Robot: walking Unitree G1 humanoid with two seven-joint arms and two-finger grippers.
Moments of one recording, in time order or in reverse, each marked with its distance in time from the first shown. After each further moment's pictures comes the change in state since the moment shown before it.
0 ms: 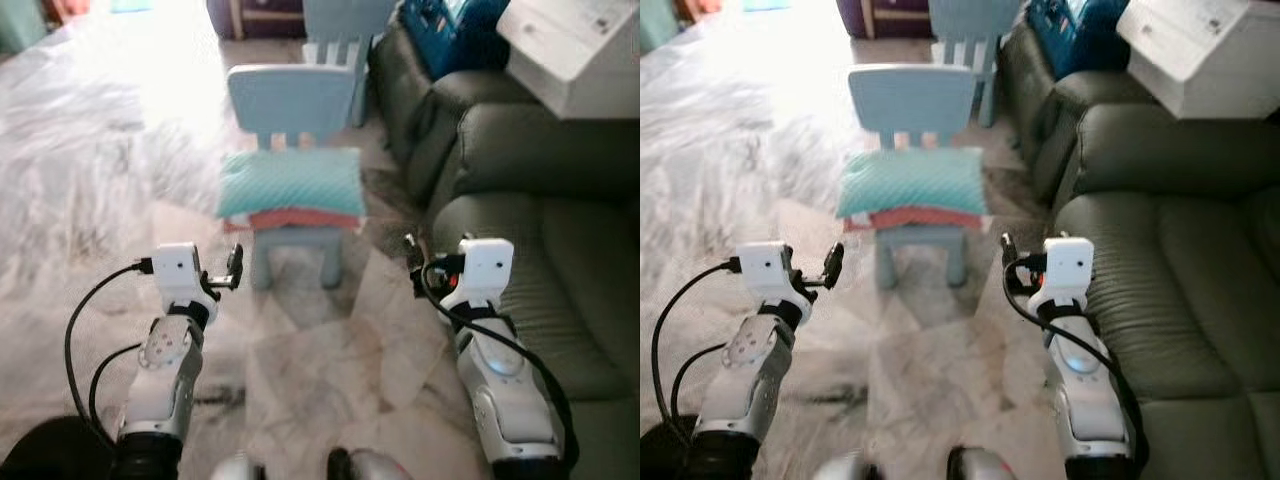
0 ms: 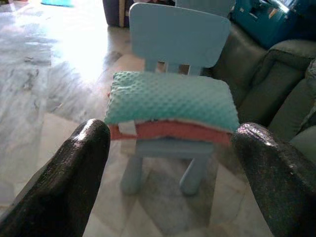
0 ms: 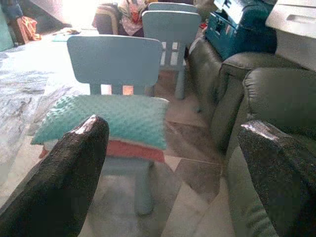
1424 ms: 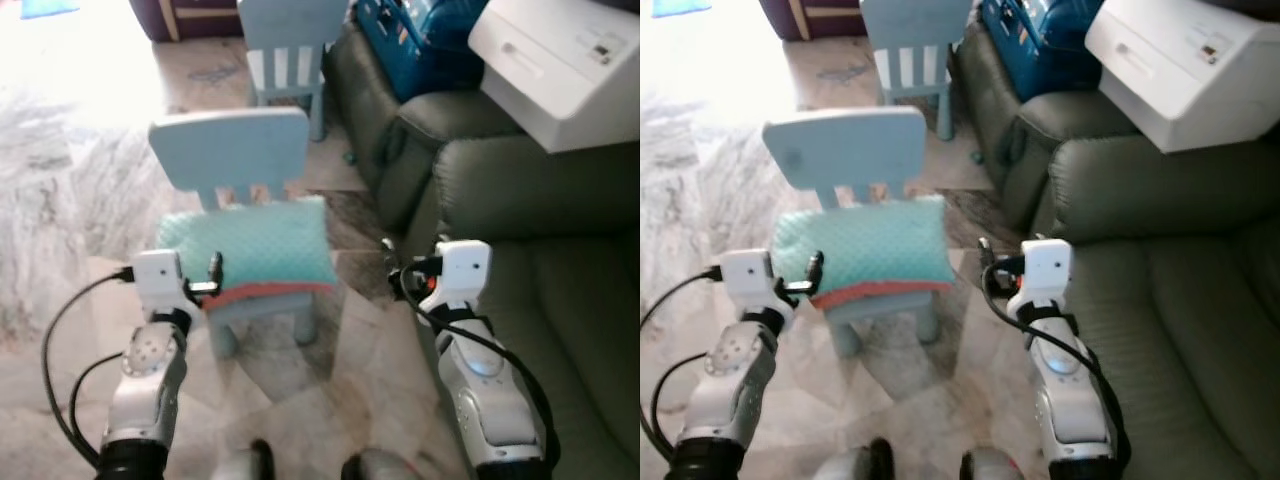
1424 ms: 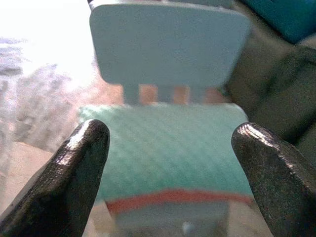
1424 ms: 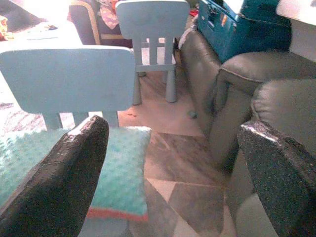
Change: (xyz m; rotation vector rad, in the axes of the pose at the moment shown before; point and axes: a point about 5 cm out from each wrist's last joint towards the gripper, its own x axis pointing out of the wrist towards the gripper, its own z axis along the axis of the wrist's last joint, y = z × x) left arm -0.004 0.016 -0.002 0.023 0.025 0.078; right arm 0.000 0.016 0.000 0.022 0.006 0.053
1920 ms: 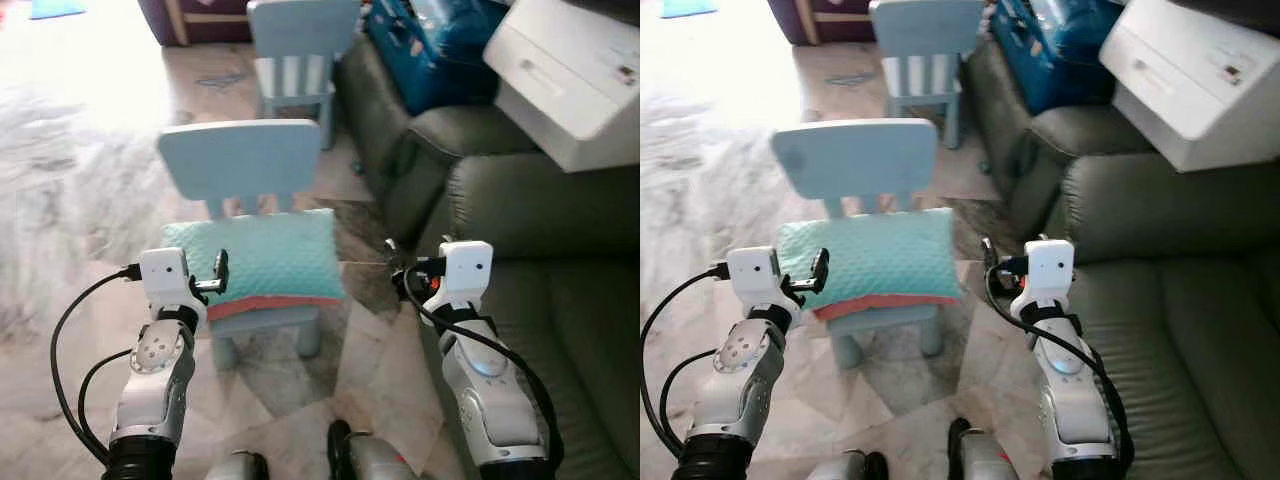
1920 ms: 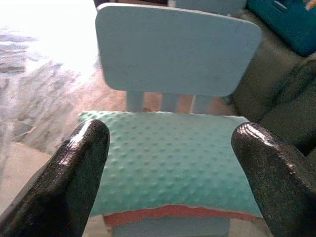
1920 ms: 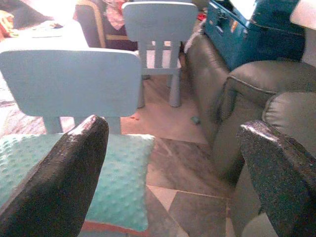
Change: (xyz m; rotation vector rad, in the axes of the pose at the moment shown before) left arm -0.001 -0.006 -0.003 -0.006 0.007 -0.003; right arm -0.002 -0.004 -0.002 -0.005 0.011 -0.003
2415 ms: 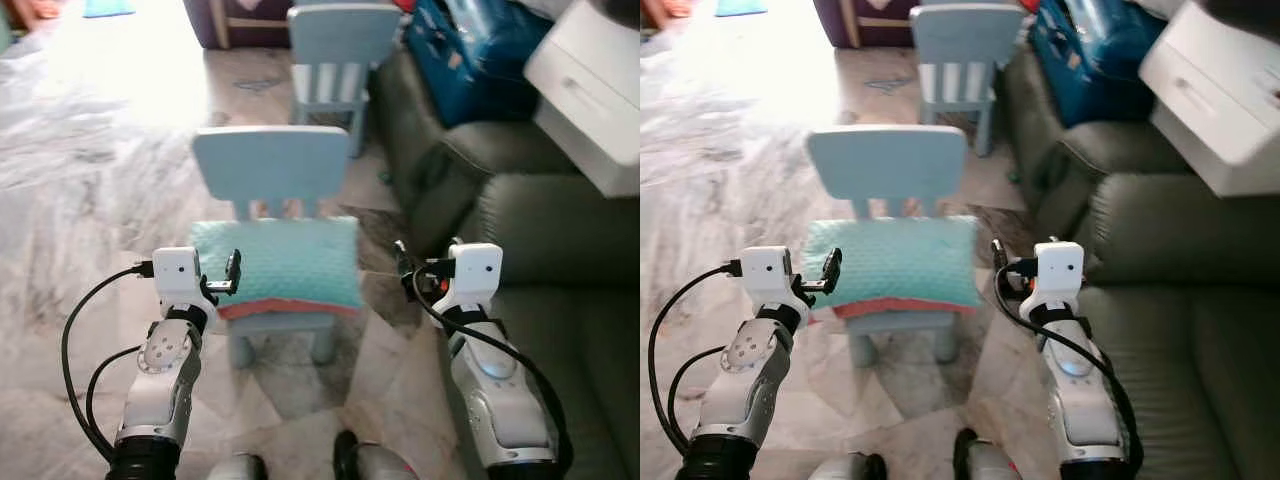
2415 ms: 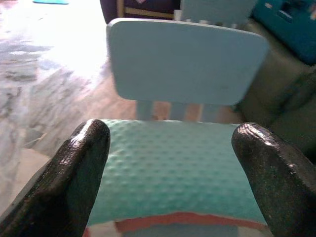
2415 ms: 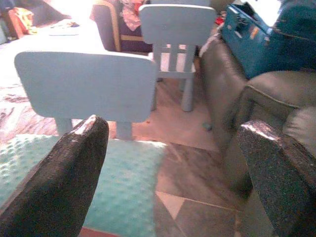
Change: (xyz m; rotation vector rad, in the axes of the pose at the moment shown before) left arm 0.000 -0.008 0.001 0.023 -0.015 -0.061; right arm -0.002 -0.007 -0.001 -0.009 0.006 -0.018
